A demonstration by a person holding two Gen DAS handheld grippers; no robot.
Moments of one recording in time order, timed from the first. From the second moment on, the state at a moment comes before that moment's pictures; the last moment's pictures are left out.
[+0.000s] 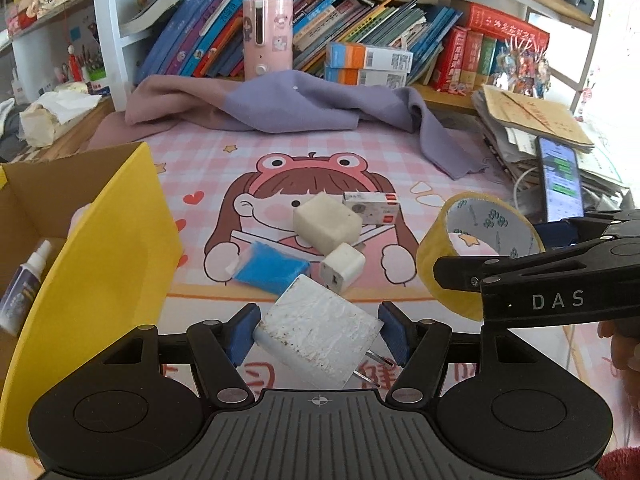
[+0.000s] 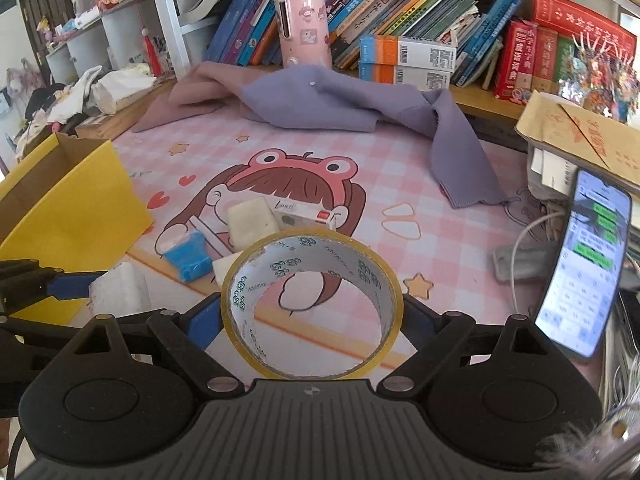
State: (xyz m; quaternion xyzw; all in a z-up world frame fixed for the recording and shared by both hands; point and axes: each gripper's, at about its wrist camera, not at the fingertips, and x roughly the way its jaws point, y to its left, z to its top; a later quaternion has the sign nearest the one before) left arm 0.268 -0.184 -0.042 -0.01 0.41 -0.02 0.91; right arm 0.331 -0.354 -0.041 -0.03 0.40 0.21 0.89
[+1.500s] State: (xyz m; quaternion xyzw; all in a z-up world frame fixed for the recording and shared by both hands) left arm 0.093 -0.086 0.001 0.03 0.34 -0.16 0.93; right arm 0.109 -0.272 -0.003 -0.03 0.35 0.07 0.93
